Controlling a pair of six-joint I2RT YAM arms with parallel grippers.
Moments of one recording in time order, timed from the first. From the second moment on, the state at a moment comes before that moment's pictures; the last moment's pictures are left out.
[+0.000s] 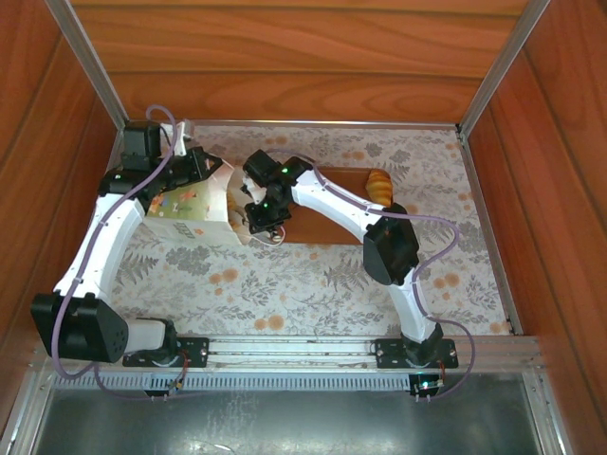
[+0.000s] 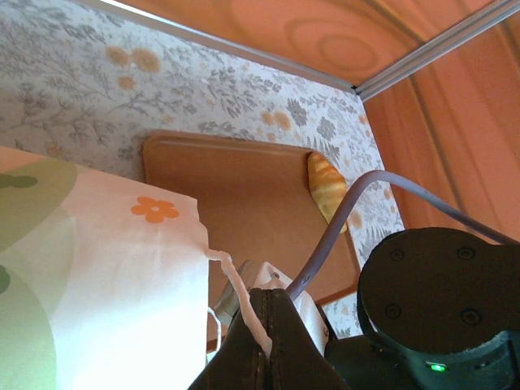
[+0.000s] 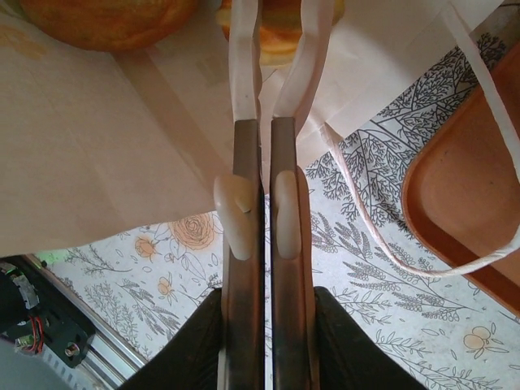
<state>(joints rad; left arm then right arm) -0.11 1.31 1.24 -0.55 0.64 -0.44 0.89 2.17 1.99 -1.09 -0.32 0.35</state>
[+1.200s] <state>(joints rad) -0.11 1.37 1.28 -0.60 0.61 -0.43 0.89 1.99 1.84 -1.10 -0.26 0.35</state>
